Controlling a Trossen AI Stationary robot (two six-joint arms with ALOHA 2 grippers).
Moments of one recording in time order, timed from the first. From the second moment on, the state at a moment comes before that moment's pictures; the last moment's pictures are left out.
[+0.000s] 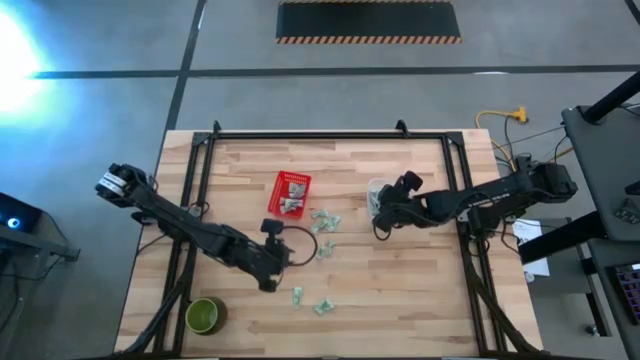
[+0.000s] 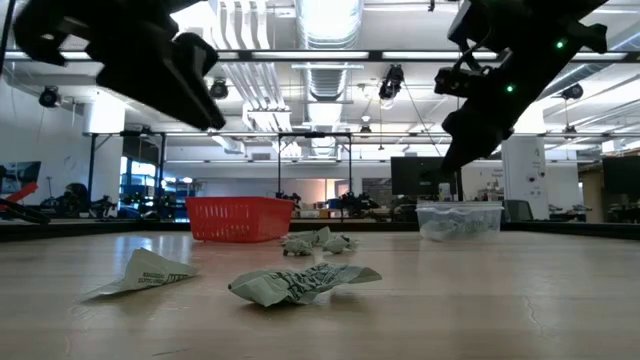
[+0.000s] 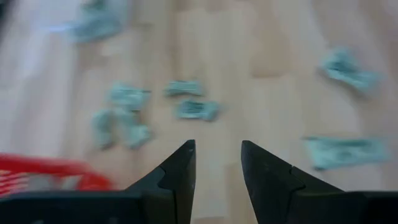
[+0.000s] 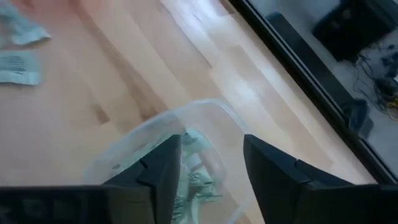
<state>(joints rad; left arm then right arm) -0.47 1.40 0.86 -0.30 -0.43 -0.15 0.09 1.34 0.69 -0.43 0.74 0.44</state>
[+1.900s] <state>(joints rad) -0.54 1.79 0.90 0.02 -0.08 -0.12 0.25 1.34 0.65 -0.31 0.57 0.33</state>
